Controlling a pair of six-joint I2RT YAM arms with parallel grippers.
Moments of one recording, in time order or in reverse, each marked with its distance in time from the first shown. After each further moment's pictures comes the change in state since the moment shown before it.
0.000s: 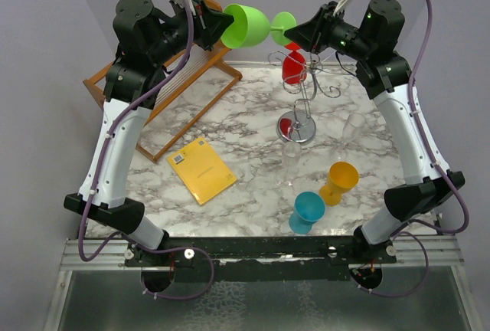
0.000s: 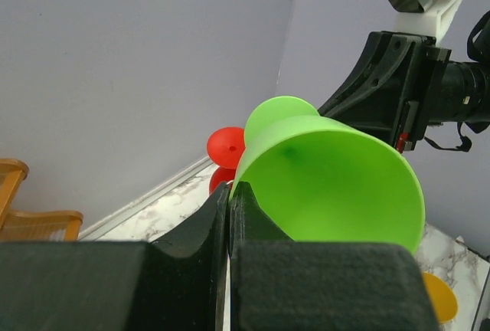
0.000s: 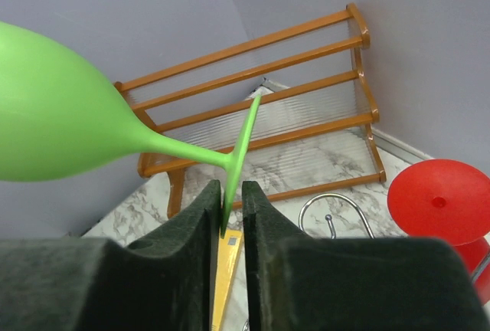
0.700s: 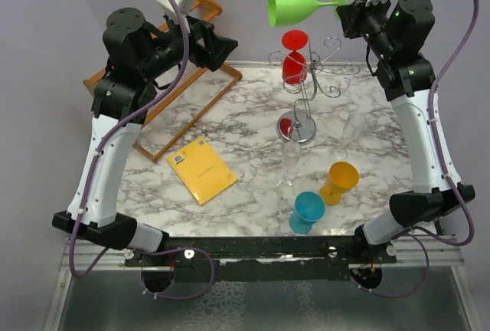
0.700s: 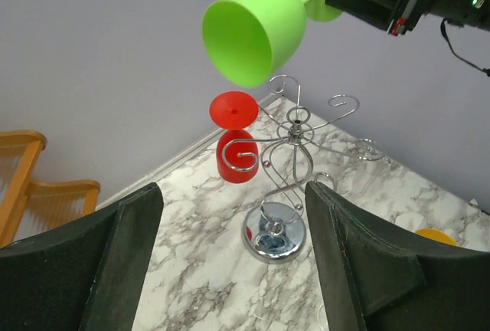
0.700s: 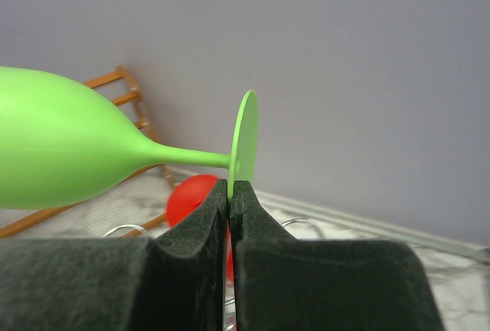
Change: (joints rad) left arm 0.001 -0.119 -0.110 -0.079 0.008 0.087; right arm -0.094 -0.064 0.009 -0.016 0.476 -0.302
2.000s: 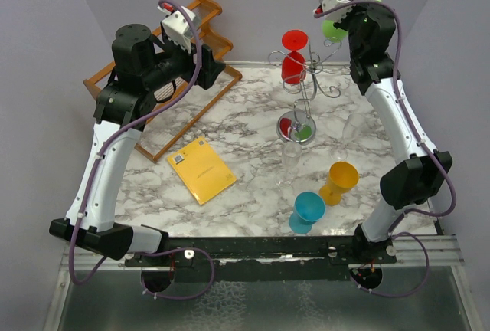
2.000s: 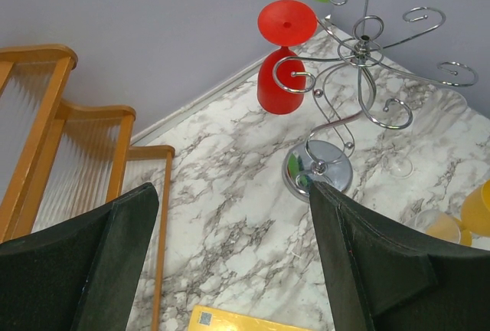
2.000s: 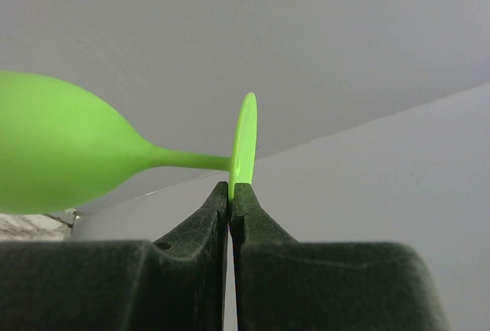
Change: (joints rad) left arm 0.054 -0.076 -0.196 -0.082 -0.051 0.159; right arm 0.002 0.162 -0.141 0.356 0.385 -1.265
